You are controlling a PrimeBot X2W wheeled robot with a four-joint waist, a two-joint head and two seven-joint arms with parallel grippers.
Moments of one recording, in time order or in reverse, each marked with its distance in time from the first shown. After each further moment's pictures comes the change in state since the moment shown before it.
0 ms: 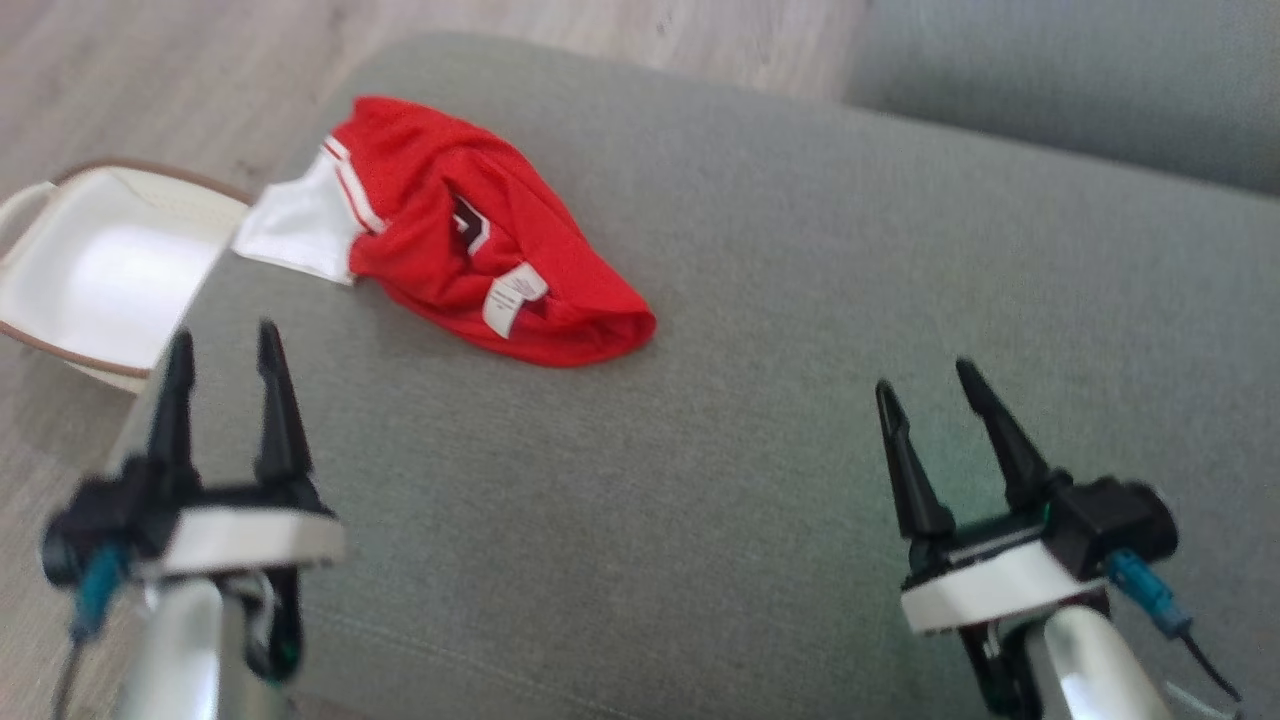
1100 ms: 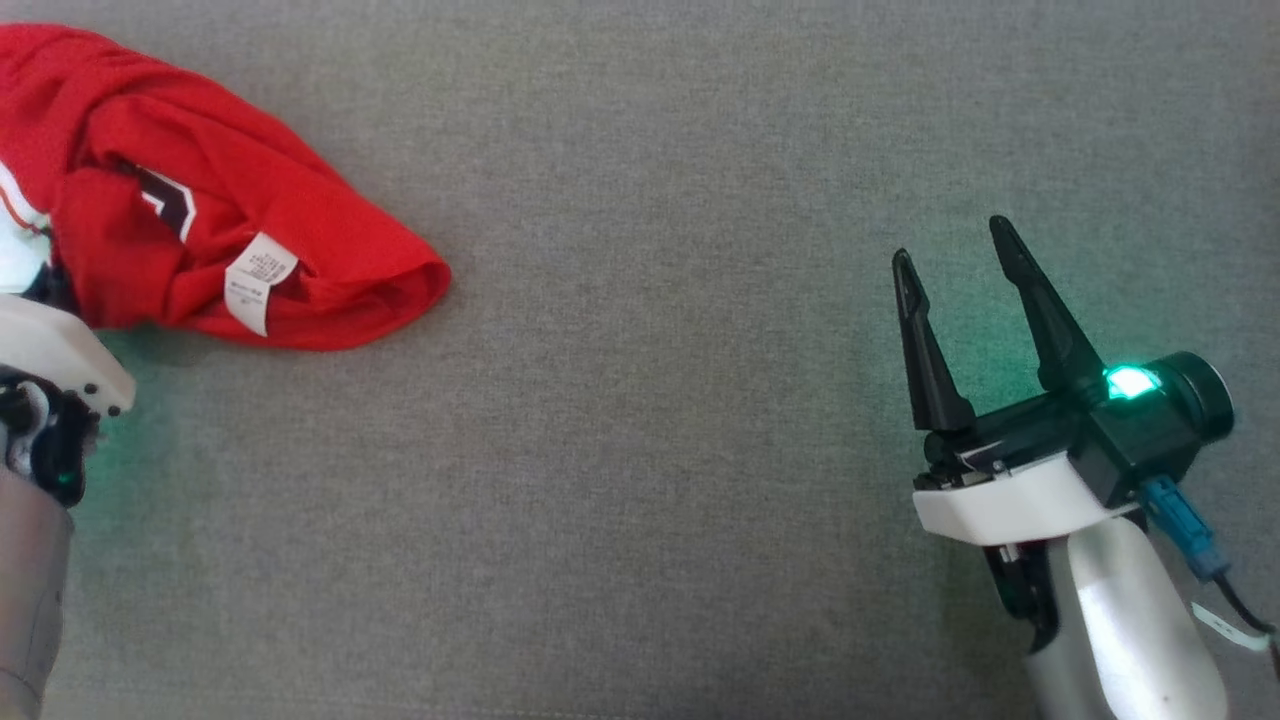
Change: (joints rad) left arm -0.606 0.364 -0.353 0.813 -0.485 -0.025 0.348; right arm -0.132 -0.002 -0.021 -0.144 -0.116 0.000 0.013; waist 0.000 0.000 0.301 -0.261
